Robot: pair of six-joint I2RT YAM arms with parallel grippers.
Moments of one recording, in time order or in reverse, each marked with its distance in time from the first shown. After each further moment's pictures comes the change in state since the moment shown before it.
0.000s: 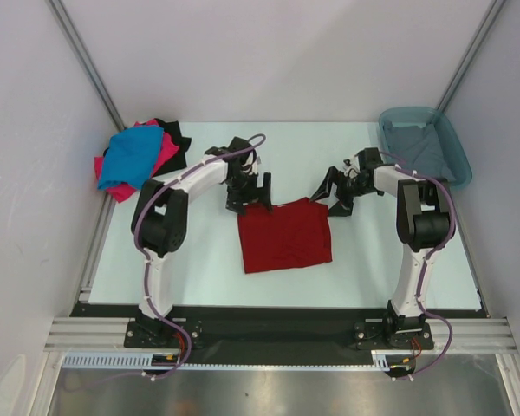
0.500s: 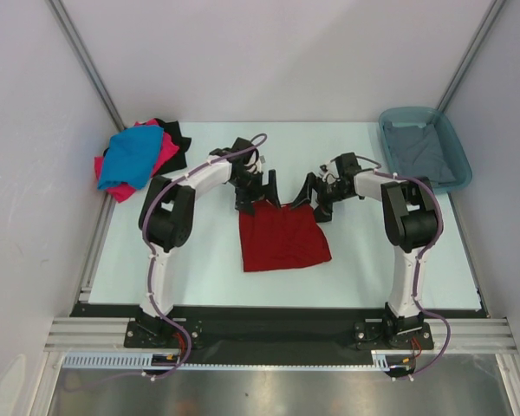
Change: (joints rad) left arm 0.000 0.075 0.039 0.075 0.110 -0.063; right arm 0.127 0.019 -0.027 0.095 -0.096 0.067
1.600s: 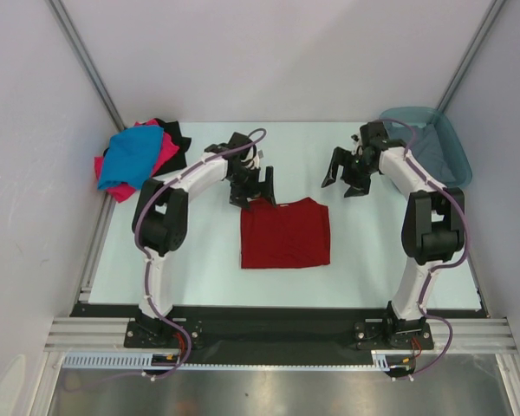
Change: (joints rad) left arm 0.005 -0.051 0.000 -0.030 -0.069 0.071; right arm -0.095 -0.158 0.239 -0.362 0.492 -0.172
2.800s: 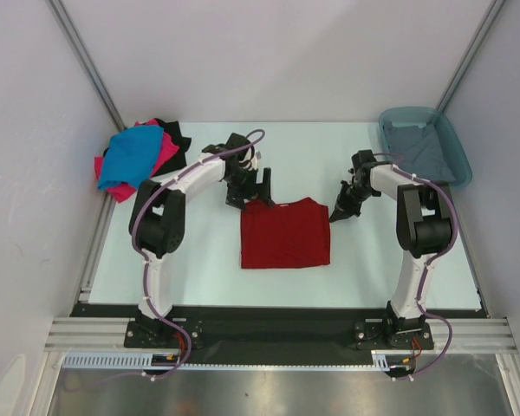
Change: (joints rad) left arm 0.006 -0.037 -0.031 -0.016 -0.029 0.032; right arm 0.014 0.064 -0.219 0.050 0.007 0.120
